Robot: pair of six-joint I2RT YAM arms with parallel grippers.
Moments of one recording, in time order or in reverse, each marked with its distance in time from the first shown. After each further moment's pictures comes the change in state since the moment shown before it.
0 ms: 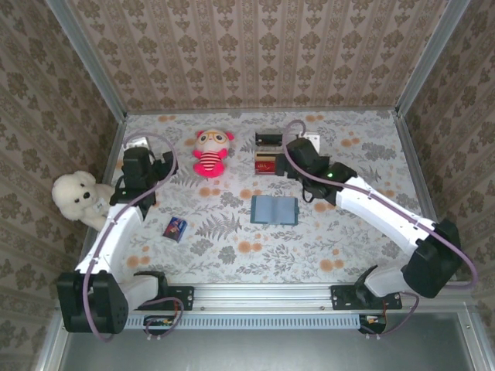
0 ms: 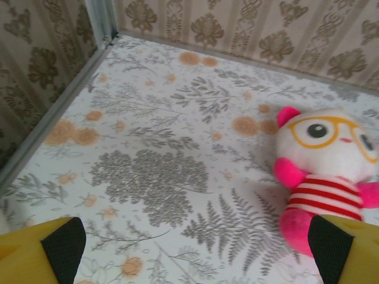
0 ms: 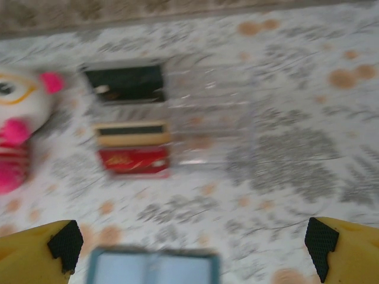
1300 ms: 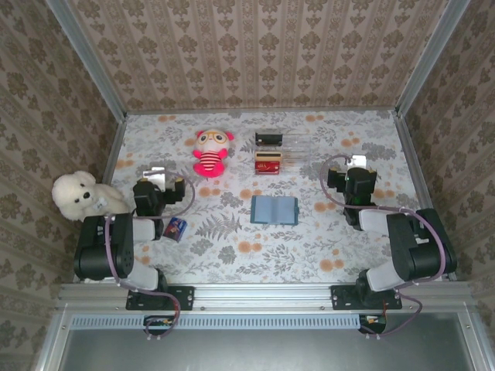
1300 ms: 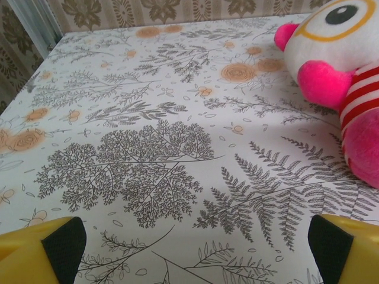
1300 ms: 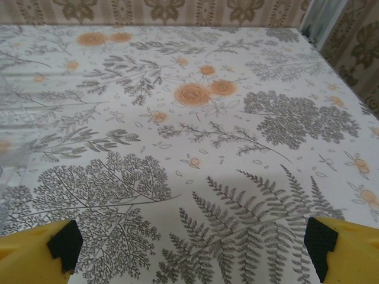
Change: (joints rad) left arm 0.109 0.396 -0.445 0.980 0.249 0.315; right arm -0.549 0.101 -0.728 1.175 -0.226 -0.502
